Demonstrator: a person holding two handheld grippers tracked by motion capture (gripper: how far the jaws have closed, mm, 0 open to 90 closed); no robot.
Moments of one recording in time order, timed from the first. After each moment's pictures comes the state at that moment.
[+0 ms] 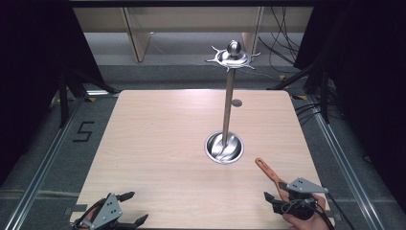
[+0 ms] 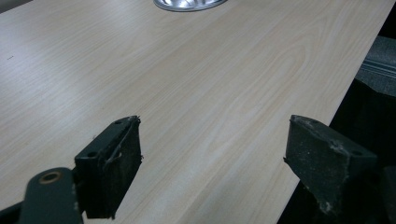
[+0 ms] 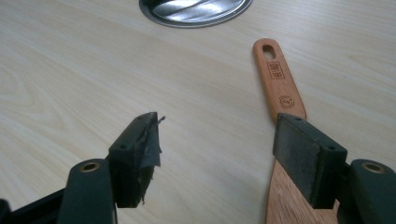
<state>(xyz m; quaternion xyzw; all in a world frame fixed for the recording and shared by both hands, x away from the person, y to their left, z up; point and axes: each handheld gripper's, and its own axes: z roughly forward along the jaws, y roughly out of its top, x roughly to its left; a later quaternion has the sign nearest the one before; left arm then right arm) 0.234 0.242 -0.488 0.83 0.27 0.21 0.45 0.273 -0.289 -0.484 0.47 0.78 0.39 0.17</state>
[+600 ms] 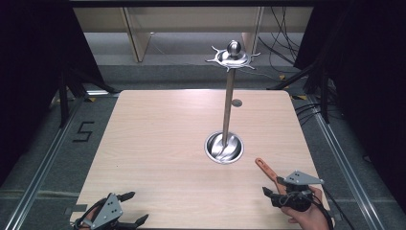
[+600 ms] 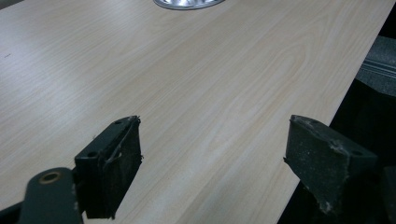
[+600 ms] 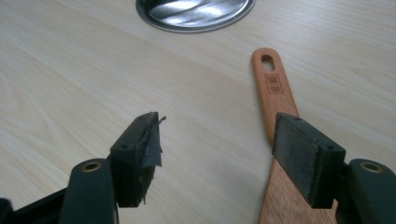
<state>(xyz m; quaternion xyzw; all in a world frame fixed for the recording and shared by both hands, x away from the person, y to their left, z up) 0.234 0.241 -0.489 0.83 0.27 0.20 0.44 0.295 -0.290 -0.482 0.44 0.80 0.38 0.17</state>
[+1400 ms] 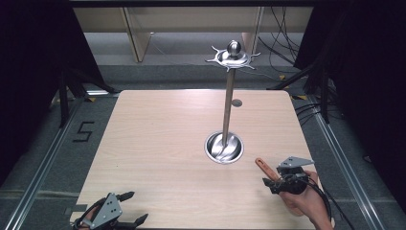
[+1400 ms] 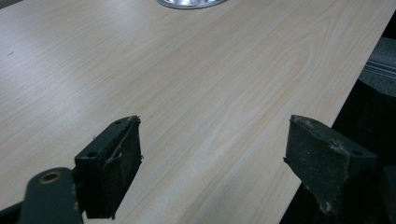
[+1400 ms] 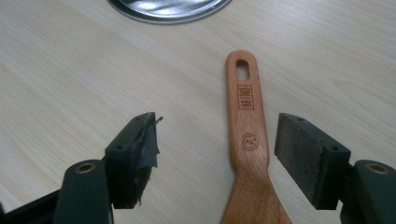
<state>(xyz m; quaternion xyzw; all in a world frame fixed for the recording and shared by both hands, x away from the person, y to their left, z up) 0.235 0.242 -0.489 0.83 0.27 0.20 0.45 0.333 -0.287 -0.472 0.46 0.82 0.30 0.15</state>
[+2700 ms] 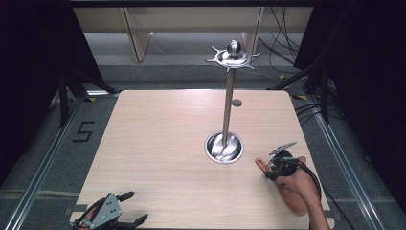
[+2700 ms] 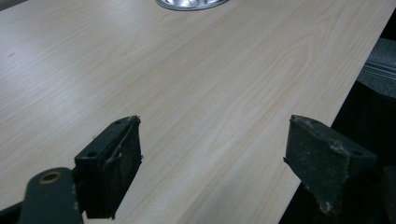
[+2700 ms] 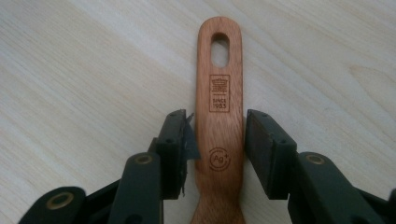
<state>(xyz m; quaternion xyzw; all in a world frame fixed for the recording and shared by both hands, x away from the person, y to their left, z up) 0.234 0.242 -0.489 0.83 0.27 0.20 0.45 0.389 -0.281 -0.482 0.46 0.86 0.19 0.09</state>
